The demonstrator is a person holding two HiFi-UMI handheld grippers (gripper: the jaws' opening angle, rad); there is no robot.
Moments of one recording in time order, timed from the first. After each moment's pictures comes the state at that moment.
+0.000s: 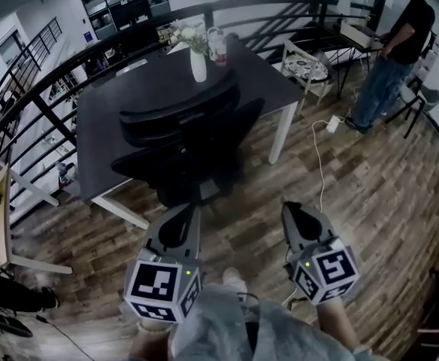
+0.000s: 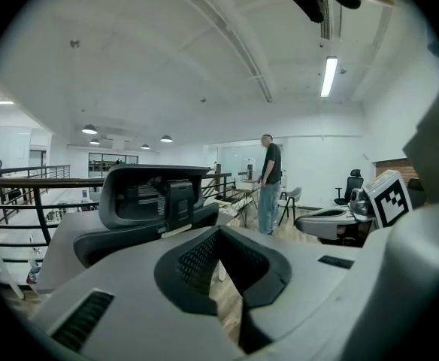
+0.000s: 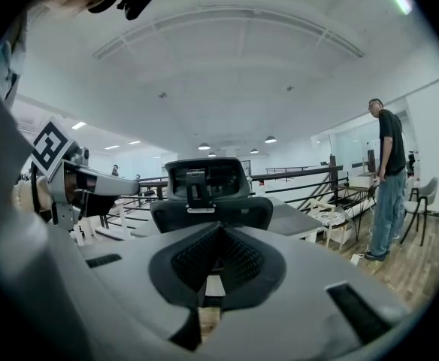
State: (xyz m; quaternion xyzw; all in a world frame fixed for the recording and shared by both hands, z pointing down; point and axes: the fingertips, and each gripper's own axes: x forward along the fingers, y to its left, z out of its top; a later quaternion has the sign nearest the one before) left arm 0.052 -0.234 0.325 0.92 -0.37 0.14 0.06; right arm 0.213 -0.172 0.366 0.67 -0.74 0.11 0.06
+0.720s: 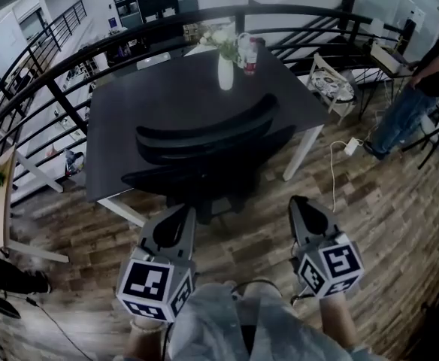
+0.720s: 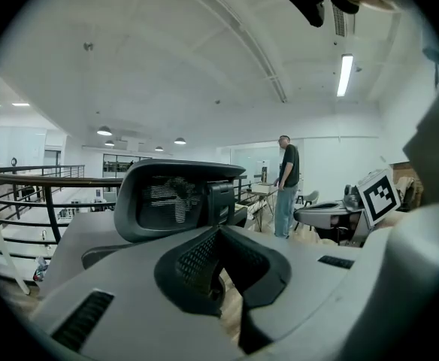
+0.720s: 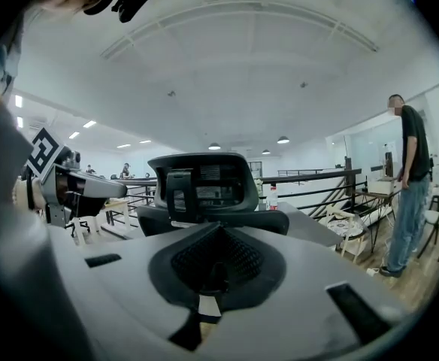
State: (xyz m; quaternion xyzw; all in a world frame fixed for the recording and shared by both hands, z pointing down) left arm 0.028 -0.321 0.332 0.90 -0.42 0.12 0.07; right arm 0.222 -0.286 0.363 0.63 -0.77 0.09 0.07
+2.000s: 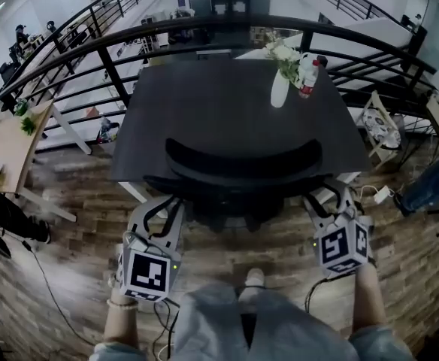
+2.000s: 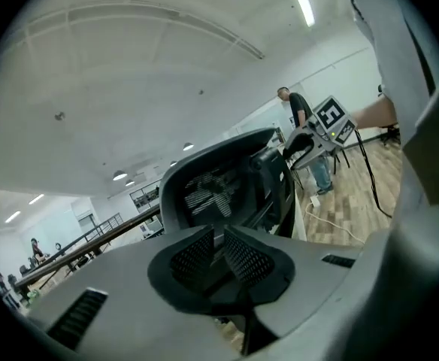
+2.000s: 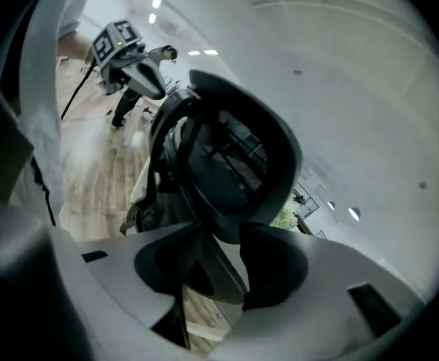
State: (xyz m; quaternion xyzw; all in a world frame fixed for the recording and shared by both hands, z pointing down) left arm -0.016 -0.388 0.340 0.82 -0.51 0.25 -0.11; right arm 0.245 -0.439 0.372 0.39 -0.79 -0.23 0.40
